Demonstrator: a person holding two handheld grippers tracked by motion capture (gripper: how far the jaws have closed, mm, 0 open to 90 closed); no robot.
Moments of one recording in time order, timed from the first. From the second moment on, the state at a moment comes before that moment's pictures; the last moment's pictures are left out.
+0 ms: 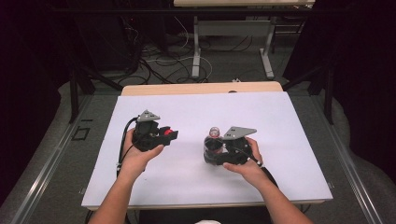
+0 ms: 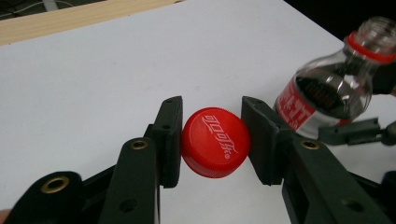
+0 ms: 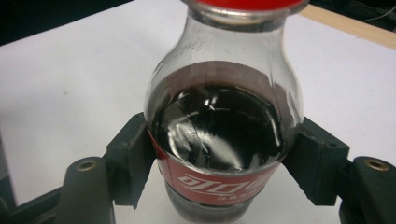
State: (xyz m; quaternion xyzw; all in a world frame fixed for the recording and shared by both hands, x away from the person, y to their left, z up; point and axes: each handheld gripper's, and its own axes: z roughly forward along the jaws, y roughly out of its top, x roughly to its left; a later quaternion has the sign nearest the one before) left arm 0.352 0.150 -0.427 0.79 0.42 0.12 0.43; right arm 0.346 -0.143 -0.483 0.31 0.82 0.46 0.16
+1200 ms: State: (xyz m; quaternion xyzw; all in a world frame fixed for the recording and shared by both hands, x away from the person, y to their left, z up) left arm 0.351 0.175 -0.443 0.77 0.45 0.11 0.43; right arm 0.457 -0.108 -0.484 0.42 0.77 0.43 0.23
